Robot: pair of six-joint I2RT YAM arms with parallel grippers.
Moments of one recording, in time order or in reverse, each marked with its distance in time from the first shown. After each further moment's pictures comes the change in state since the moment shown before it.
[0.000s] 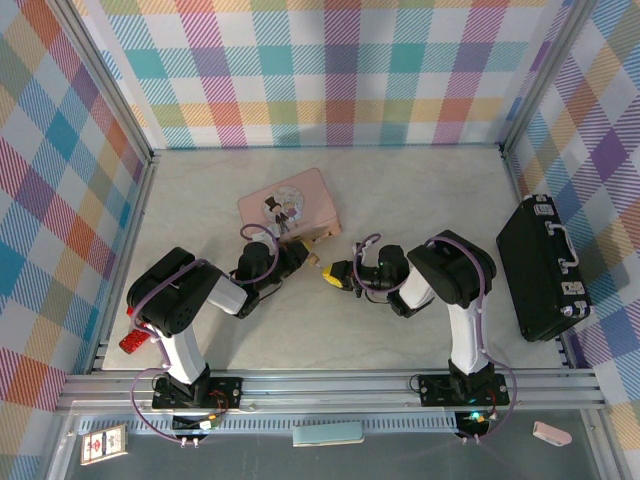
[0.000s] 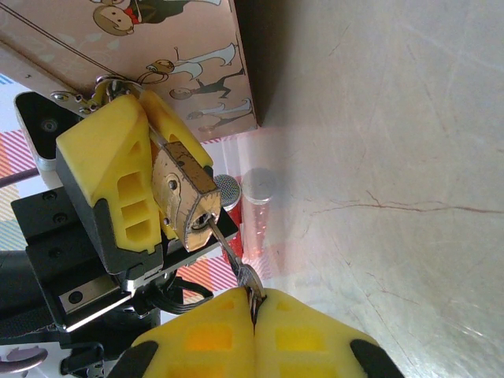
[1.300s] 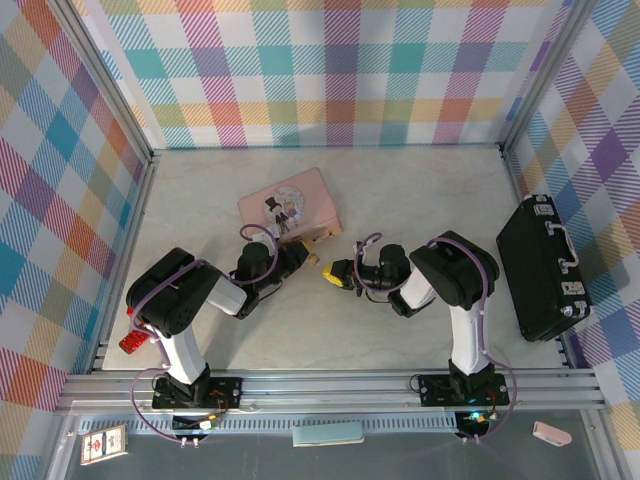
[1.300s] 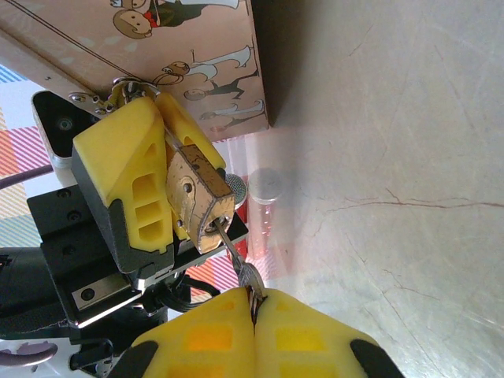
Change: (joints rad) left arm 0.001 -0.004 -0.005 0.010 0.010 -0.016; right arm -0.003 -0.024 -0.007 -0.001 0.000 0.000
